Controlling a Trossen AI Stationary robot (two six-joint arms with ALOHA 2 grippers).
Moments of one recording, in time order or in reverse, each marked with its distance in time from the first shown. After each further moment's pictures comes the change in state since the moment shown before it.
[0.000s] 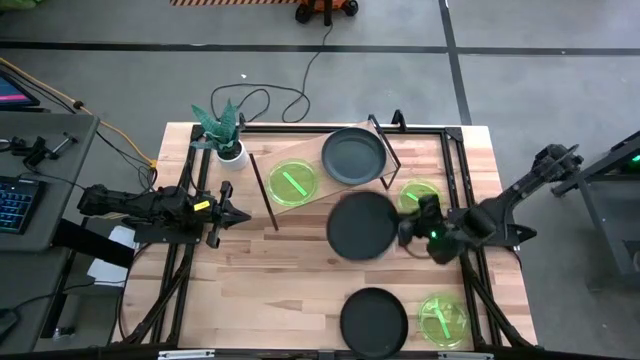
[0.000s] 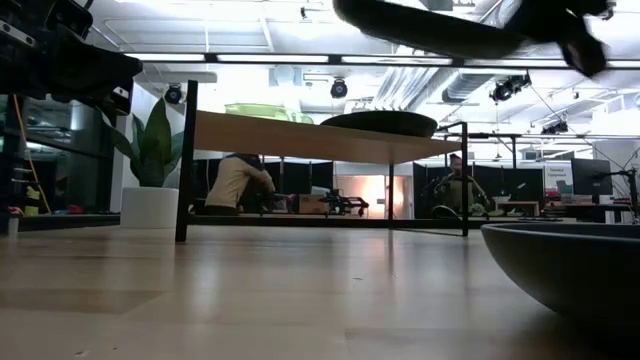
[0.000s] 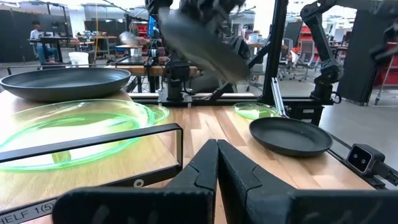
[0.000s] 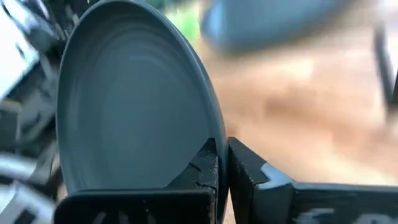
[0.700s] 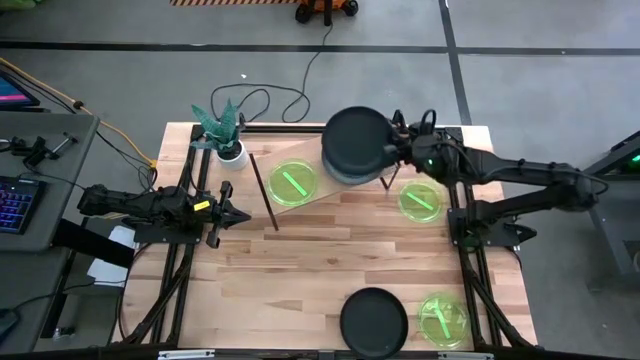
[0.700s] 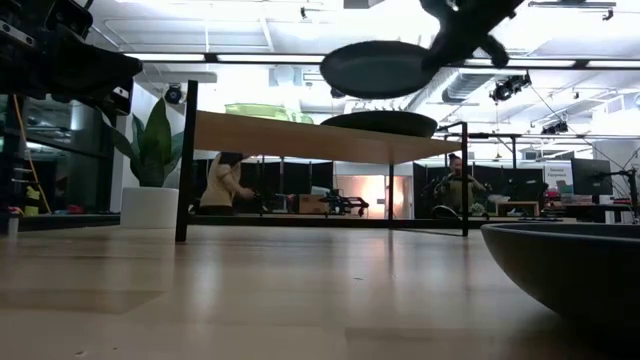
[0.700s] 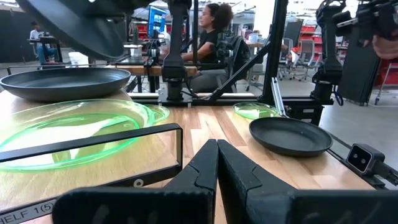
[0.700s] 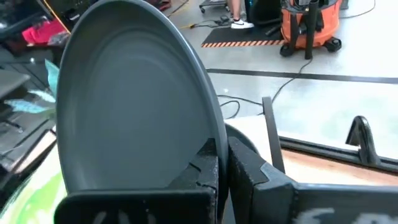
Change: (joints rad) left arm 0.000 0.000 0.000 0.000 0.000 0.000; right arm -0.777 0.019 0.195 0.151 -0.281 -0.726
